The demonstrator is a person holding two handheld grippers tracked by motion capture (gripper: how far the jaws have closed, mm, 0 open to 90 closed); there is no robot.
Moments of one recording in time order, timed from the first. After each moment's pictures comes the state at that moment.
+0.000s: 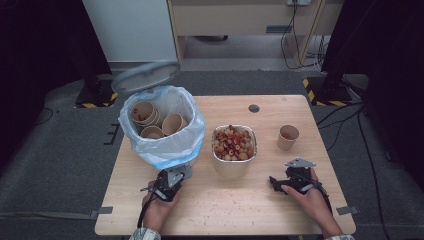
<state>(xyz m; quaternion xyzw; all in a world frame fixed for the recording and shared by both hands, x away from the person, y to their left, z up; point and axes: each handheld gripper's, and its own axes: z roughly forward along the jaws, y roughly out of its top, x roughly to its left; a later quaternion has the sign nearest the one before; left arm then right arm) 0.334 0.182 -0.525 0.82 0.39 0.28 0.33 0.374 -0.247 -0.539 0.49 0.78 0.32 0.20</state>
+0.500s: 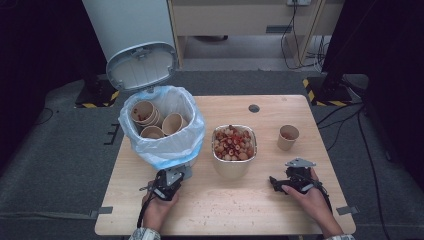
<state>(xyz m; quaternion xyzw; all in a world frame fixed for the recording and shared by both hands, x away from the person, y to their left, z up) 0.336 0.185 -0.525 0.81 0.40 0.26 0.33 0.374 -0.248 -0.539 0.49 0.78 0.32 0.20</state>
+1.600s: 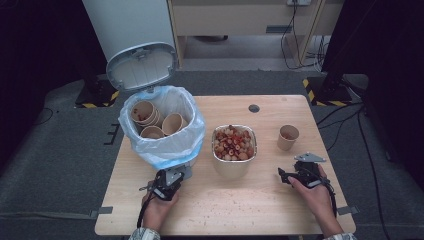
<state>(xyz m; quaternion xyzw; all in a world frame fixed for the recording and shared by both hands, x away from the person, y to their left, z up) 0.336 0.186 -0.525 0.81 0.40 0.26 0.34 0.381 -0.267 -0.522 0.52 0.75 0.33 0.23</state>
